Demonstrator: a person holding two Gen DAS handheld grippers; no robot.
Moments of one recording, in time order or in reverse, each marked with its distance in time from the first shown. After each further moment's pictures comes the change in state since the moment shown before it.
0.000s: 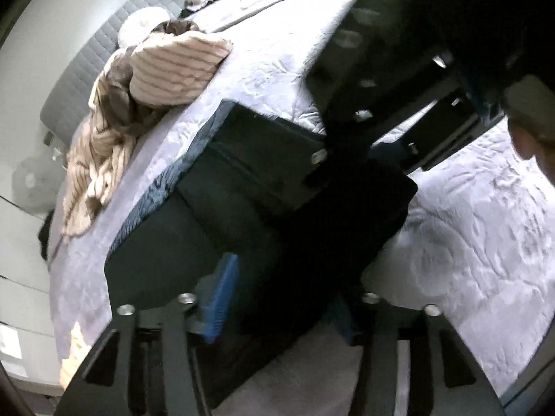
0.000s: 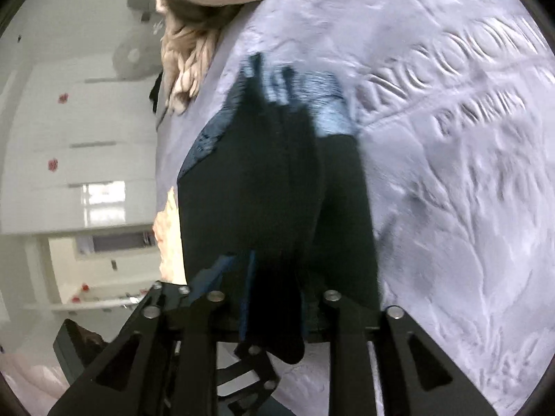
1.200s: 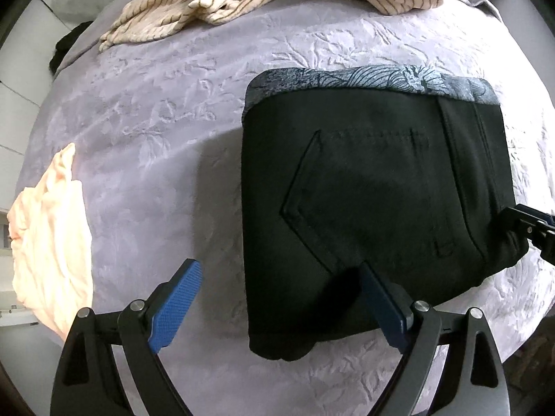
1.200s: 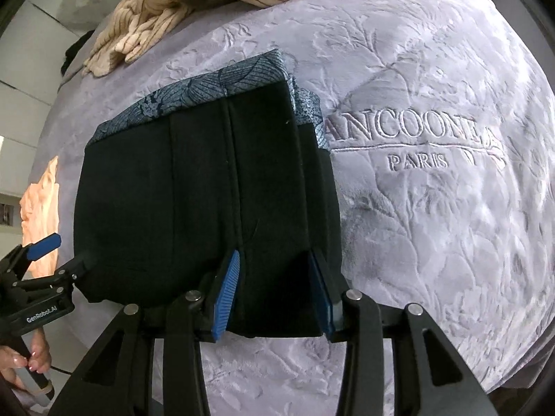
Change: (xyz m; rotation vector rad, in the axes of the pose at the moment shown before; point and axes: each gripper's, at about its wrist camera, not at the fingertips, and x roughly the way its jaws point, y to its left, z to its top) left arm 0.029 0.165 -0.075 -0.596 0.341 -0.069; right arm 0.029 0.081 -0.020 -0.232 -0.098 -0.686
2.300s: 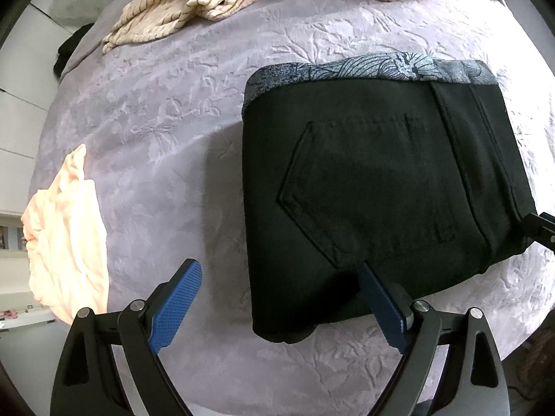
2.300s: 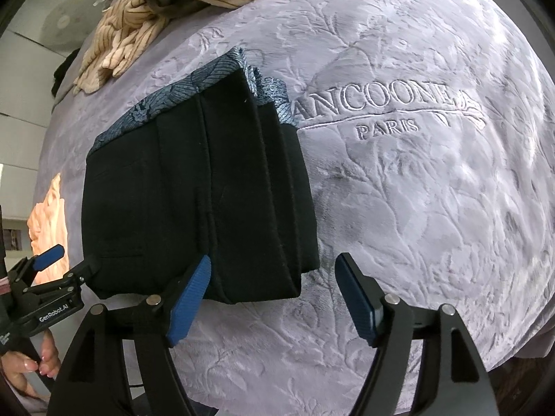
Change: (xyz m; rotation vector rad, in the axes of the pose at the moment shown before) left arm -0.008 -0.006 0.000 0.029 0.053 0.064; right arm -0.021 -0.023 -0.017 0.105 0.025 0.026
